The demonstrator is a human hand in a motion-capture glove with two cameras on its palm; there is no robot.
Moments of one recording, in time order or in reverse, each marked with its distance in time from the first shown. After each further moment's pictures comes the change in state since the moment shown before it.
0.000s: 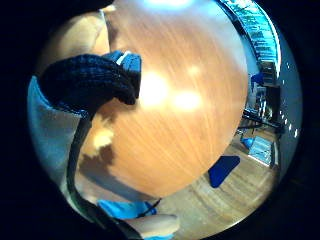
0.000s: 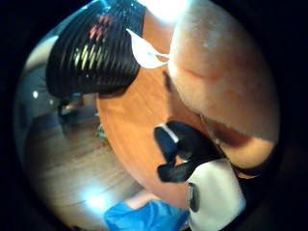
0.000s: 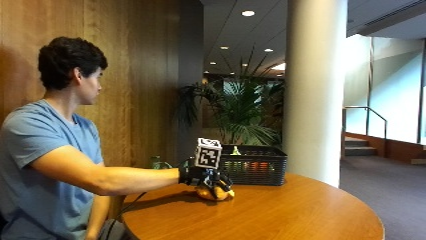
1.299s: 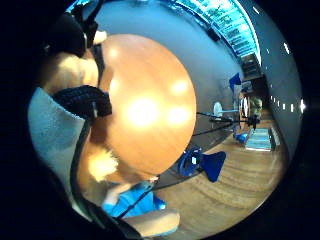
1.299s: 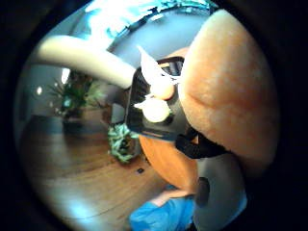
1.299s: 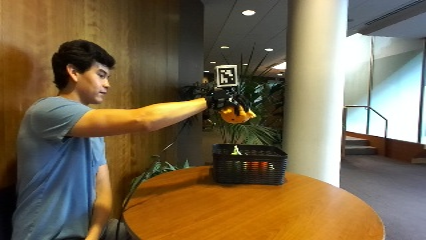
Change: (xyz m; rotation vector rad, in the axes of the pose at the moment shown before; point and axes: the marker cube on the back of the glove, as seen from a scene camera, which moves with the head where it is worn) arm -0.122 -0.056 -0.294 0.258 0.081 0.029
